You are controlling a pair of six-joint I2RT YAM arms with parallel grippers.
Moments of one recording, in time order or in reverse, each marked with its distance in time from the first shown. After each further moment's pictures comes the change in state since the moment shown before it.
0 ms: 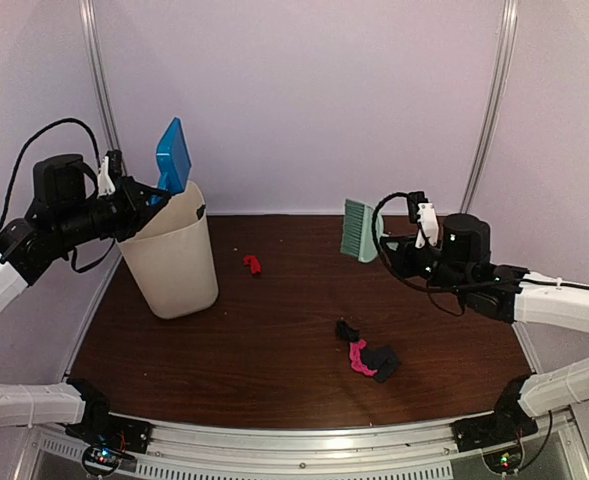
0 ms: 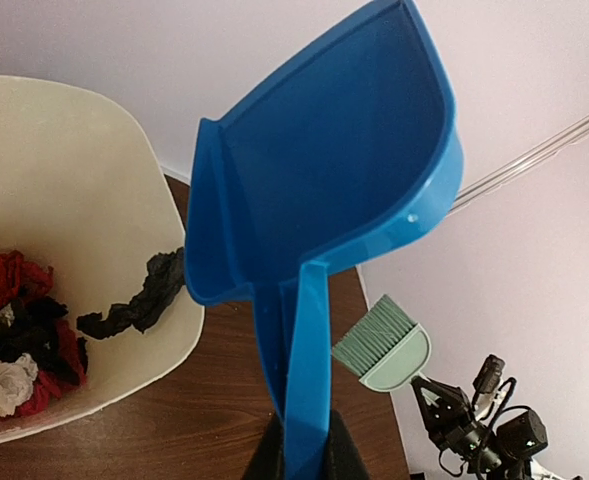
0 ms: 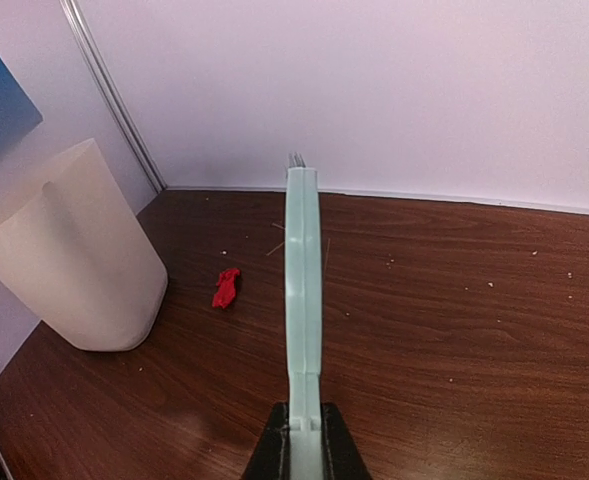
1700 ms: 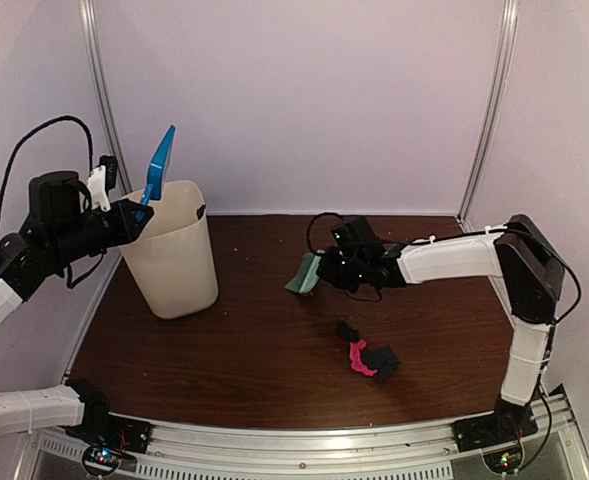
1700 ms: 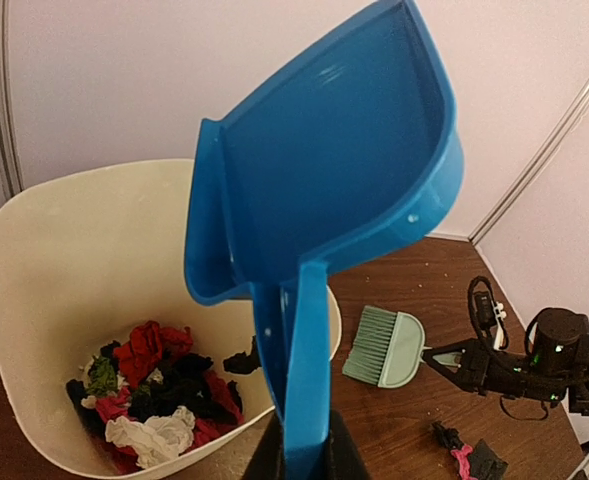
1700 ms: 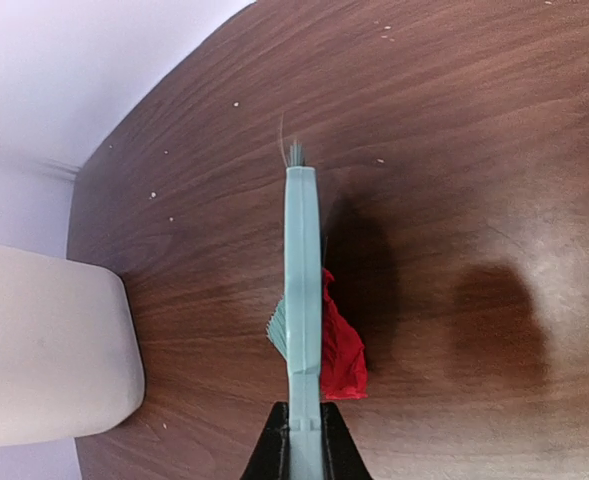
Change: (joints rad) left arm 0.000 -0.087 -0.076 -0.066 -0.196 0.434; right arm 0.053 0.815 0.575 -0.195 -0.036 0.709
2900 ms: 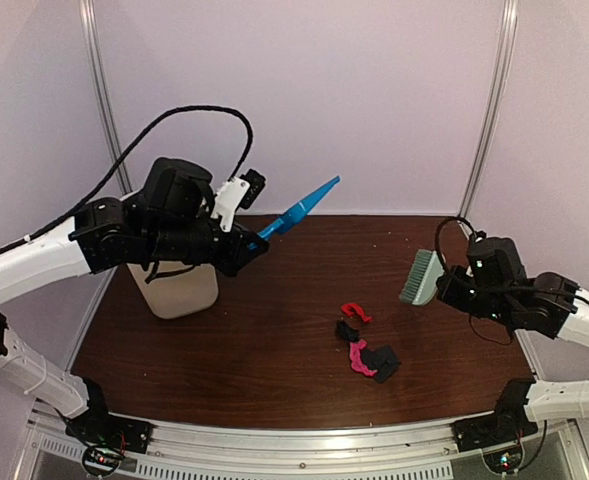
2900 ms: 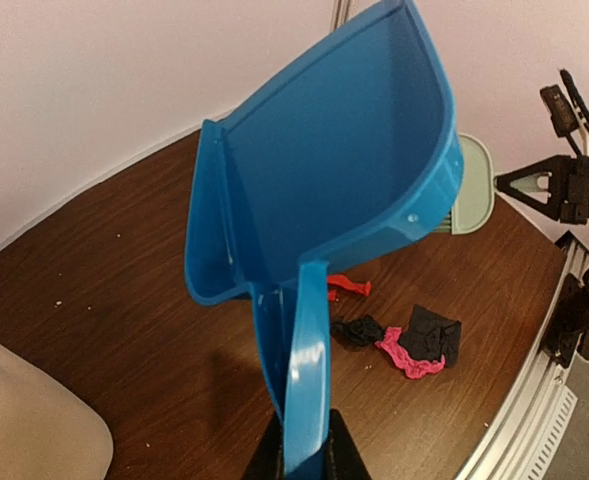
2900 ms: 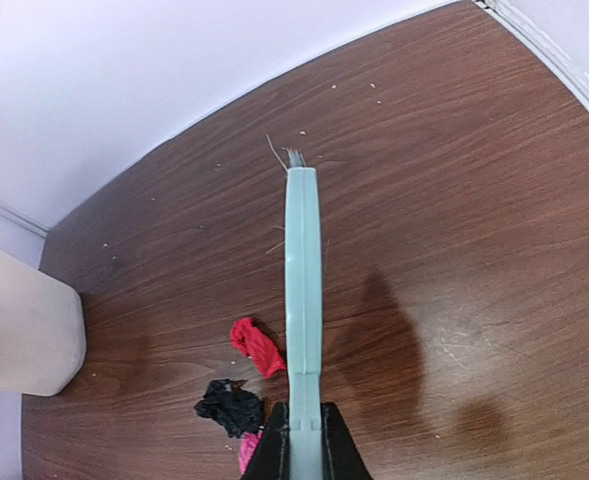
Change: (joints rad) left arm -0.534 0.453 0.311 -0.069 -0.074 0.187; right arm 0.000 -1.111 -0.556 -0.512 0.310 -0.130
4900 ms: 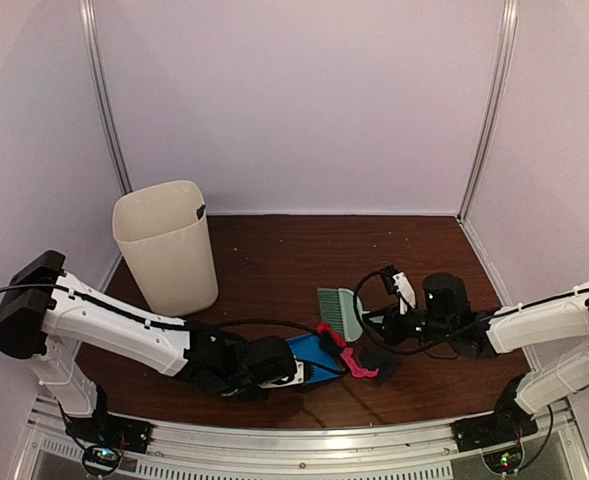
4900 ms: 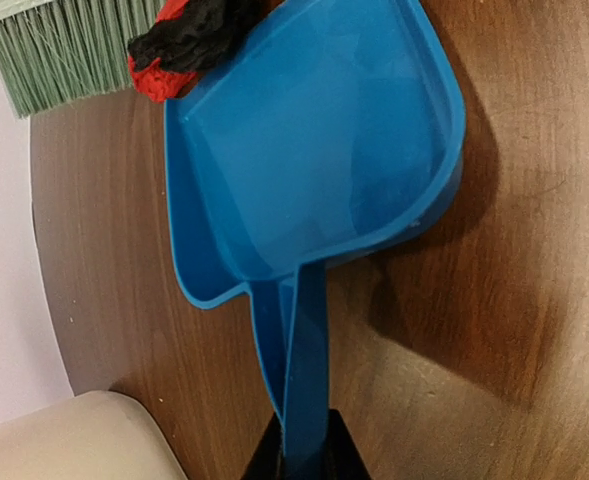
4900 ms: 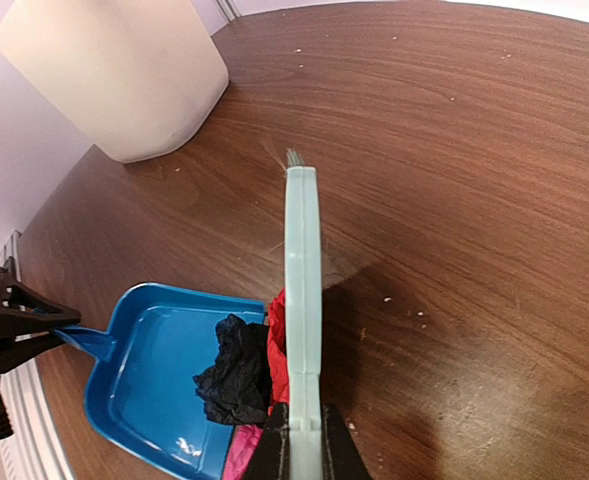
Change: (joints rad) left arm -0.378 0.359 -0.391 0.077 -0.415 0.570; right arm -0.037 0.485 -0.330 0.966 -0.626 -0.571
